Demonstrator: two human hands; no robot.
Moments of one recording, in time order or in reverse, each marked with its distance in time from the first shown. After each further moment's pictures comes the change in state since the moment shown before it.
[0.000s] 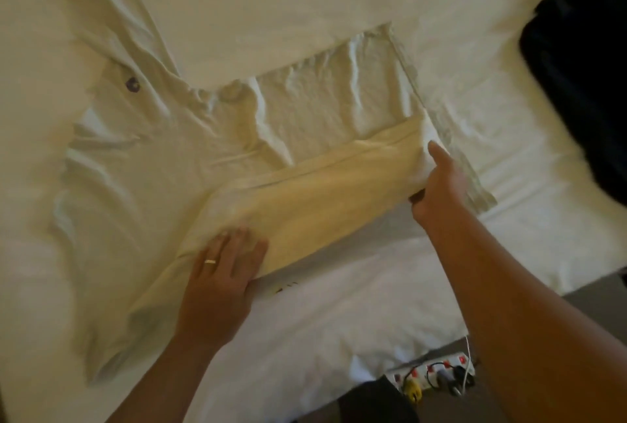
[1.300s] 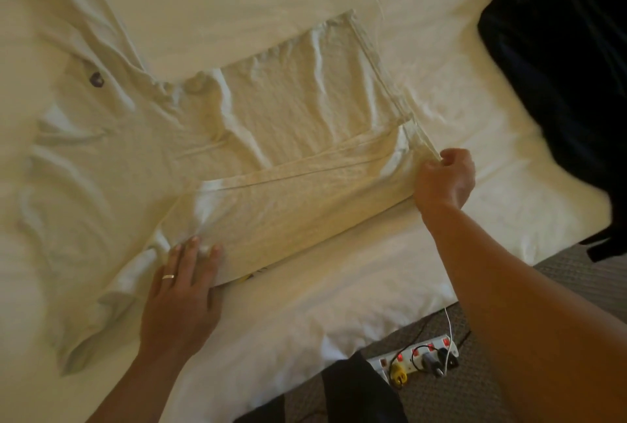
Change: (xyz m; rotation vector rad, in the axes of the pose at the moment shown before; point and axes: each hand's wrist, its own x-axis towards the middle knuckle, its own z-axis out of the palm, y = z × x) left_hand -0.031 0.018 -0.005 0.103 -0.165 -0.218; right_hand 0.013 -0.019 -0.066 -0.730 0.320 -0.442
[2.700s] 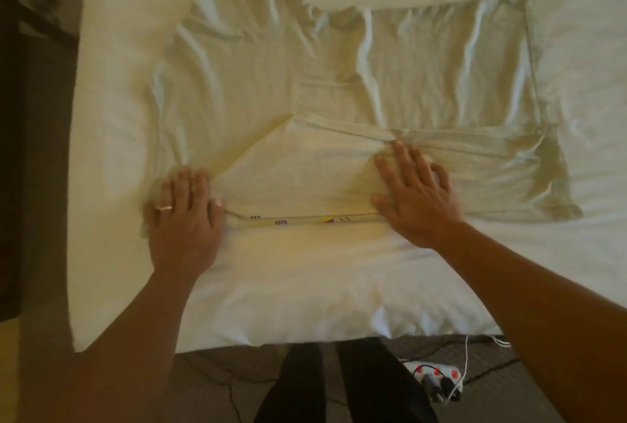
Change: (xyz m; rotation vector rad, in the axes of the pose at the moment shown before) left_hand -0.053 -0.074 0.035 0.001 0.087 -0.601; right_hand -0.094 0.048 0.088 -1.067 -0.723 -1.353
